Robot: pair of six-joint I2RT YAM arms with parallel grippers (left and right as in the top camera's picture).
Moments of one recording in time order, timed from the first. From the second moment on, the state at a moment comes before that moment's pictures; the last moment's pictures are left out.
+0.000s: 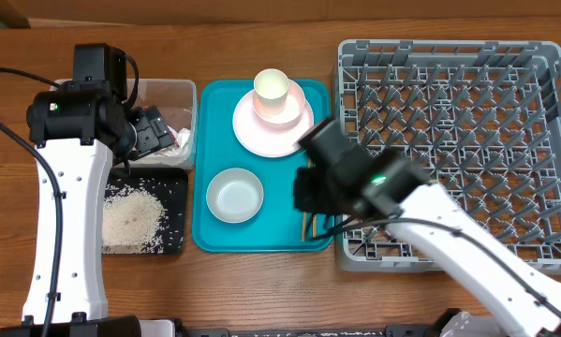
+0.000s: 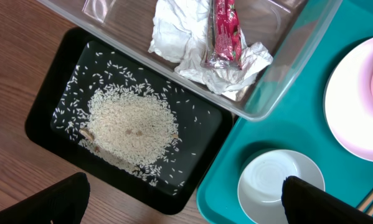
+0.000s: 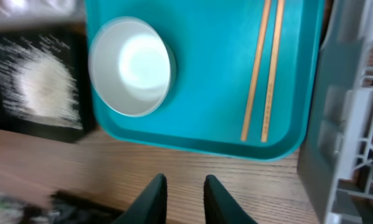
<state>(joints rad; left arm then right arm) 0.04 1.54 1.65 -1.38 -0.18 -0.44 0.80 1.52 1.40 -1.06 -0.08 0.85</state>
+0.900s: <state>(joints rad) 0.04 1.54 1.65 -1.38 -0.18 -0.44 0.91 1.82 1.39 -0.93 0.39 0.91</state>
